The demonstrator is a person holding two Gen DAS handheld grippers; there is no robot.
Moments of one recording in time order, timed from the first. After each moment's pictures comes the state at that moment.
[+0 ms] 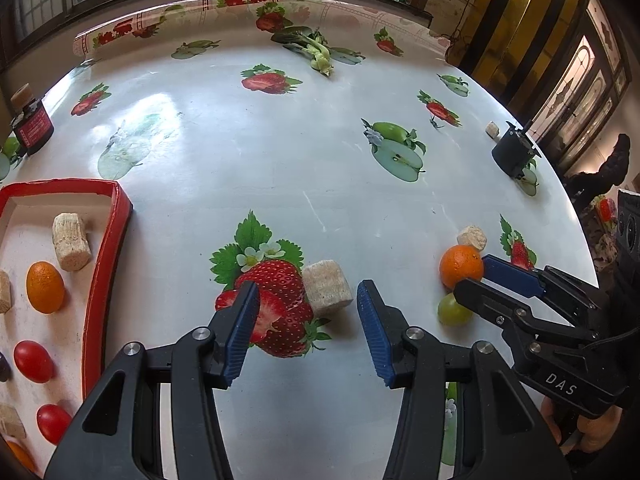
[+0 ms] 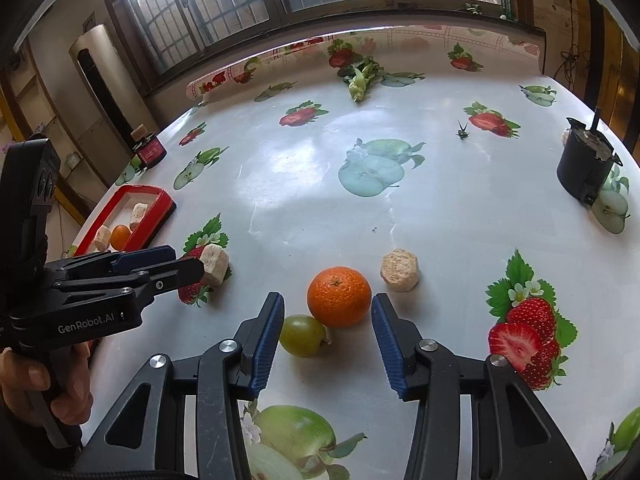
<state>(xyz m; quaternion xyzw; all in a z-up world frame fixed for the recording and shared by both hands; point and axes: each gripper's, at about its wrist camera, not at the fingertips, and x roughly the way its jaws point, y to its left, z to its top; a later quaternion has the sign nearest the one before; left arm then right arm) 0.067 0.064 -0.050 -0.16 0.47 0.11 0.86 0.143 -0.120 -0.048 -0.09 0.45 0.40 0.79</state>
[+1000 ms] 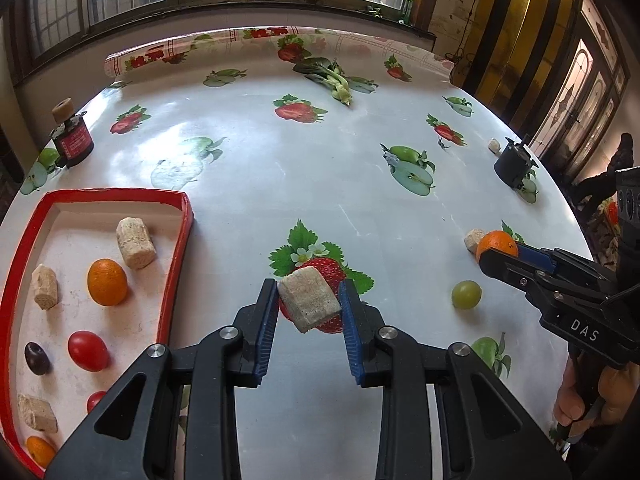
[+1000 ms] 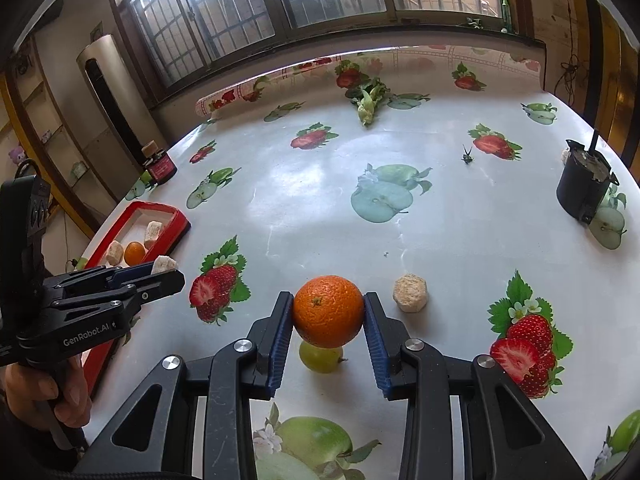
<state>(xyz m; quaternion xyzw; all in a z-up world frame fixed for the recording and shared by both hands) 0.021 0.078 -0.023 -0.14 0.43 0.14 0.88 0.134 -0.119 -0.026 -0.07 0.42 0.41 0.81</state>
